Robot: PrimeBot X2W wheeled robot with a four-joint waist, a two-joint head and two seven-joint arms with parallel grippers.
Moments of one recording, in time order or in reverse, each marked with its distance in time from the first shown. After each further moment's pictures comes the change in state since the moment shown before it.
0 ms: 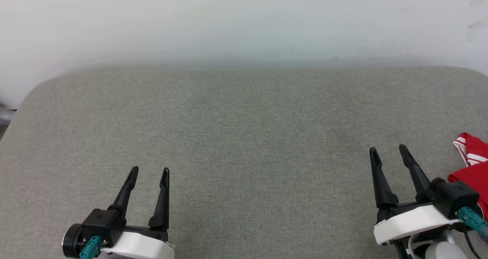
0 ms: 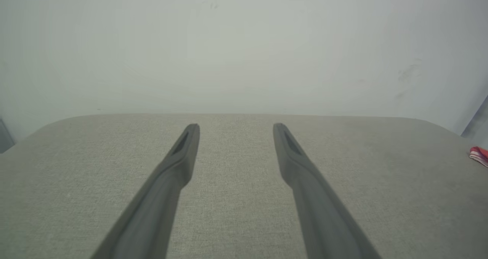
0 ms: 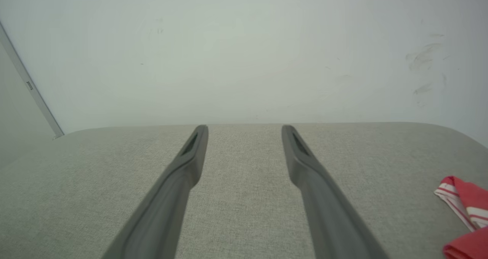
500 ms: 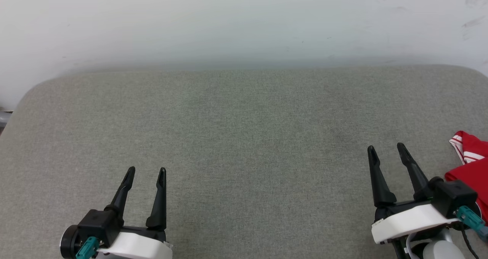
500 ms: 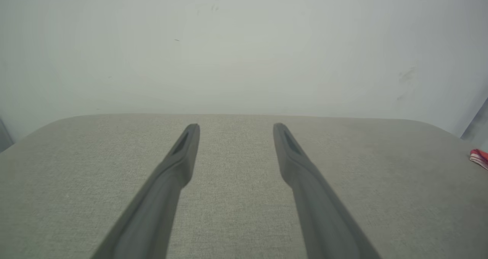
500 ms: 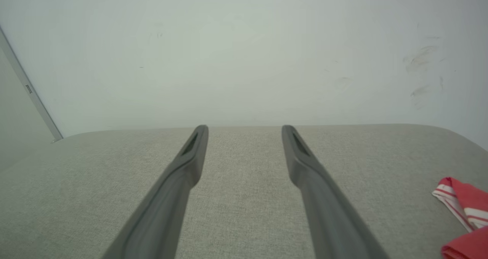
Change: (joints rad) left arm 0.003 -0.017 0.032 0.000 0.013 -0.017 0.000; right arm -0.005 0.008 0.002 -0.002 -0.006 0.000 -0.005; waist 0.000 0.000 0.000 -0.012
